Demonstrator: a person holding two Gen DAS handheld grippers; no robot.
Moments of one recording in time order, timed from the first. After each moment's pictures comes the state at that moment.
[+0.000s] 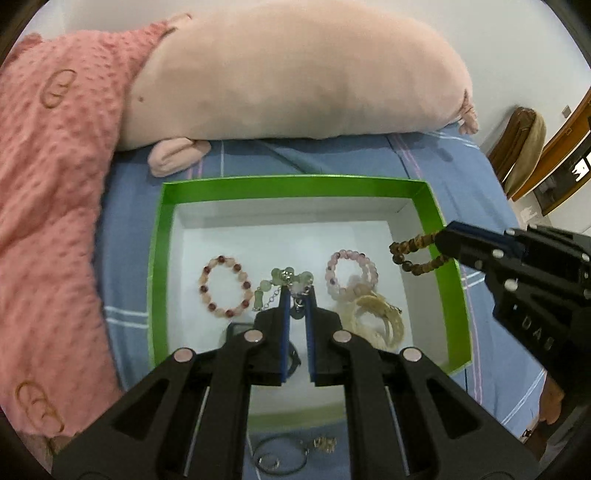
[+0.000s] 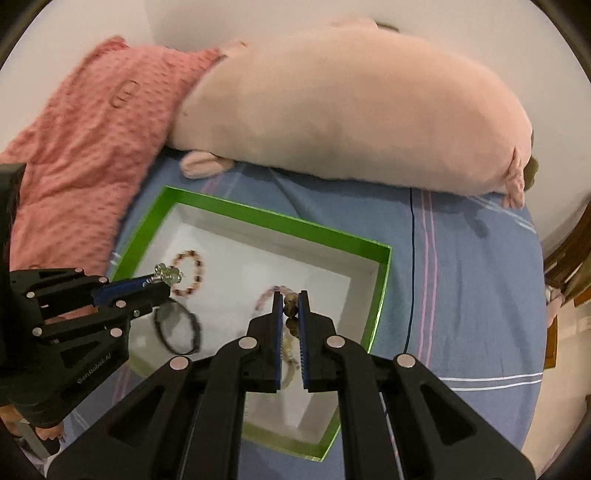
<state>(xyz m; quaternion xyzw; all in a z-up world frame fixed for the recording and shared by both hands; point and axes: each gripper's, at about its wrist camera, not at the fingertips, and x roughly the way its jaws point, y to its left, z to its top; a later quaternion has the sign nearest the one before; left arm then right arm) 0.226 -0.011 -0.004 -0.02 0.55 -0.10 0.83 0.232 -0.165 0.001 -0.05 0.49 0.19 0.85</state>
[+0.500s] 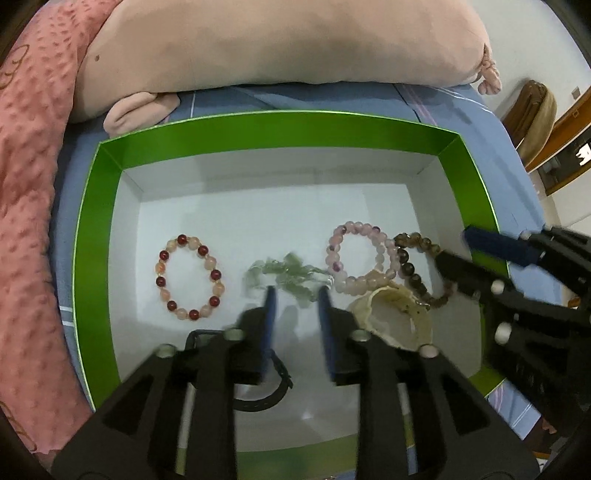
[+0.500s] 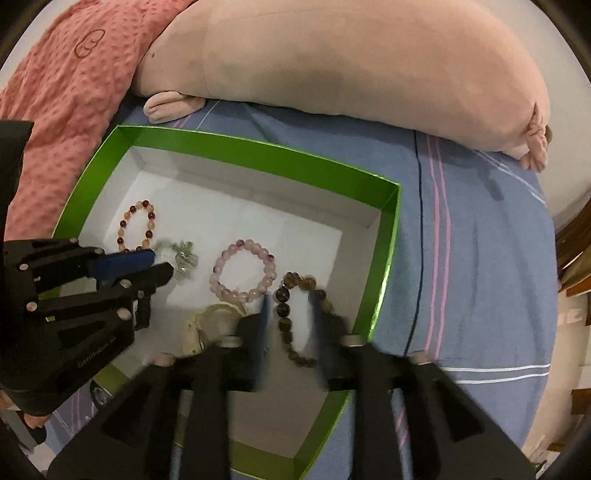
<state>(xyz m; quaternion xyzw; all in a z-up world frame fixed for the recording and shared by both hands) 0.242 -0.029 -0.065 0.00 0.59 -0.10 0.80 0.239 -0.170 -0.059 -0.08 0.54 0.17 0.82</state>
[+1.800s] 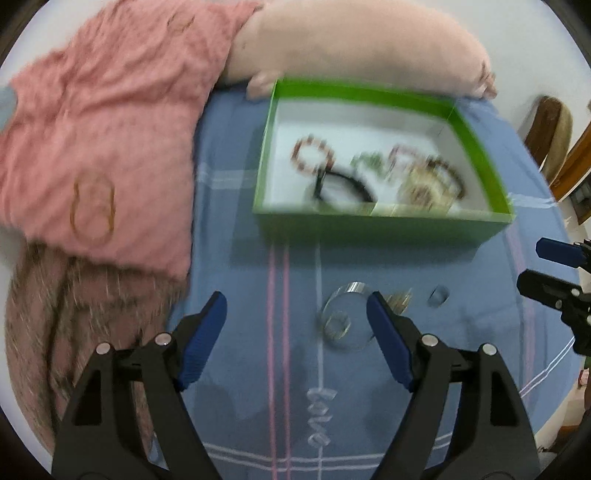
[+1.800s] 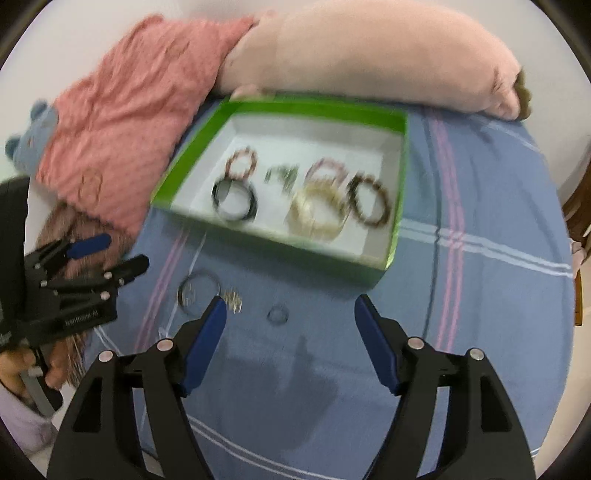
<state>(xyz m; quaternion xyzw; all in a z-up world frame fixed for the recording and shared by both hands) 0.053 0.045 -0.025 0.00 0.55 0.00 0.83 0.070 -0.180 -0.029 -0.01 0.53 0.23 0.82</state>
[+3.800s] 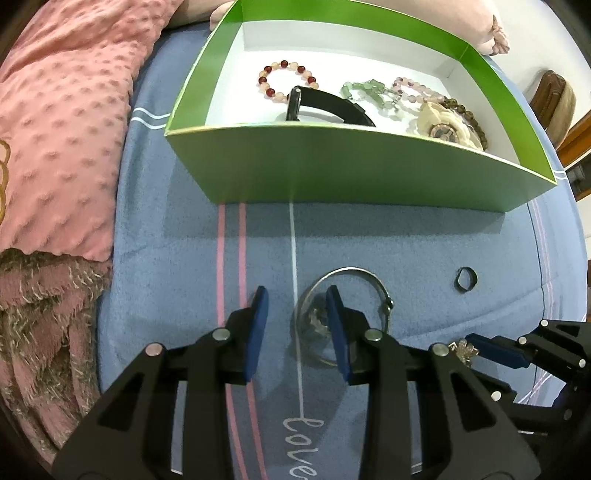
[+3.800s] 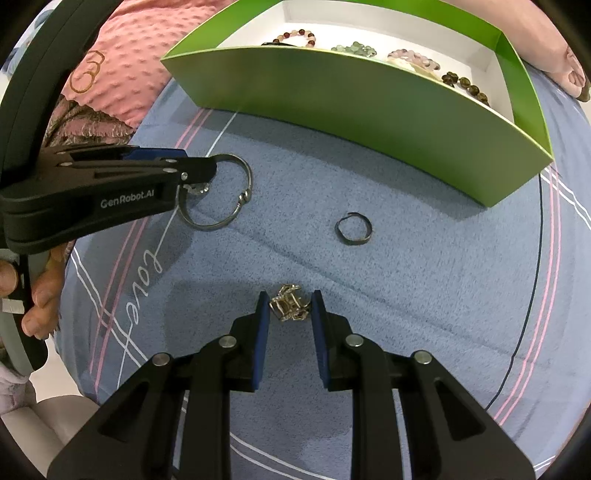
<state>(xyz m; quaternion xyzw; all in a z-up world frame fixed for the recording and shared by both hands) 0.105 0.008 -0.098 -0.01 0.61 -0.03 0.79 0.036 -0.121 -0.129 -0.05 0.60 0.27 0.75</state>
